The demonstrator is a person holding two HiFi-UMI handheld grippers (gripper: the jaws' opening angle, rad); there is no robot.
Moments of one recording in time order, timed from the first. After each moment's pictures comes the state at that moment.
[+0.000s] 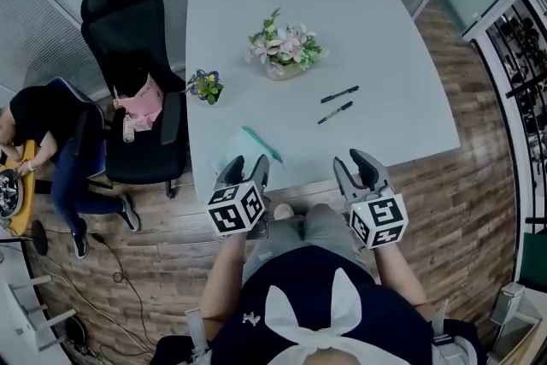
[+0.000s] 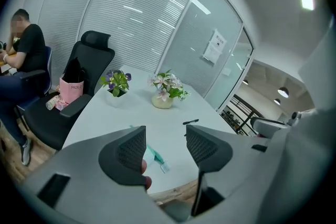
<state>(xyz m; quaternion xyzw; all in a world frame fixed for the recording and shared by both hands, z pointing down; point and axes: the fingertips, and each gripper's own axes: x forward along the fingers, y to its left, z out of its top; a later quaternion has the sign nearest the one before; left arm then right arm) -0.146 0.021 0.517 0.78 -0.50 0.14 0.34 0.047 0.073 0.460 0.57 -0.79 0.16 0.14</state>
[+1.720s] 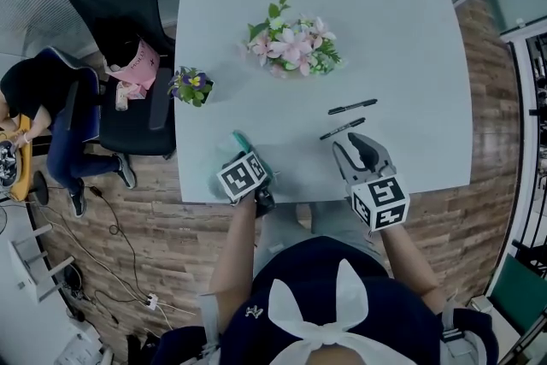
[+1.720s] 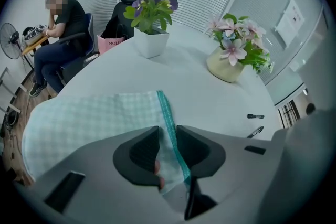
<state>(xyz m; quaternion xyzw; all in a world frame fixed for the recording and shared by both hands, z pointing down) -0.153 -0.046 0.688 0.54 -0.63 0.26 0.50 0.085 -0.066 0.534 0.46 -0.82 0.24 0.23</state>
